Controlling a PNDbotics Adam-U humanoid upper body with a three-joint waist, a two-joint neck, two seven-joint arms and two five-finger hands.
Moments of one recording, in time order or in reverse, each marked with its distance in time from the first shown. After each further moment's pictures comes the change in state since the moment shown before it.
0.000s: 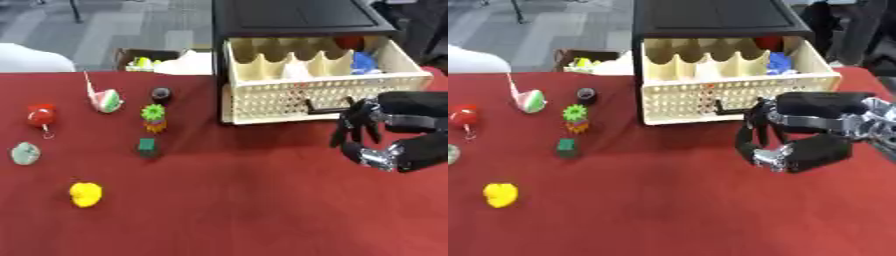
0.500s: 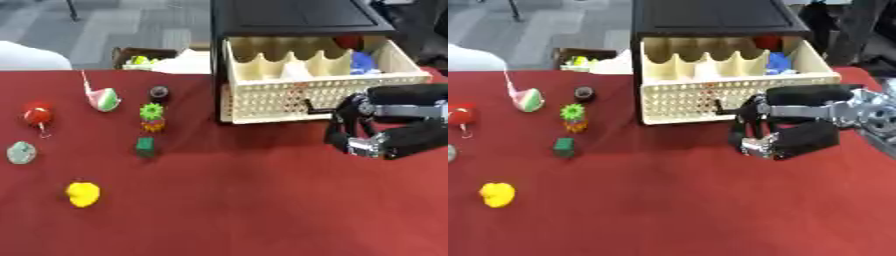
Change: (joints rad) left arm 0.000 -0.003 -0.002 0.000 0.002 0.008 -0.009; right arm -0.071 0.009 0.020 0.000 0.007 0.087 0.036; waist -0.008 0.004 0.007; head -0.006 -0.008
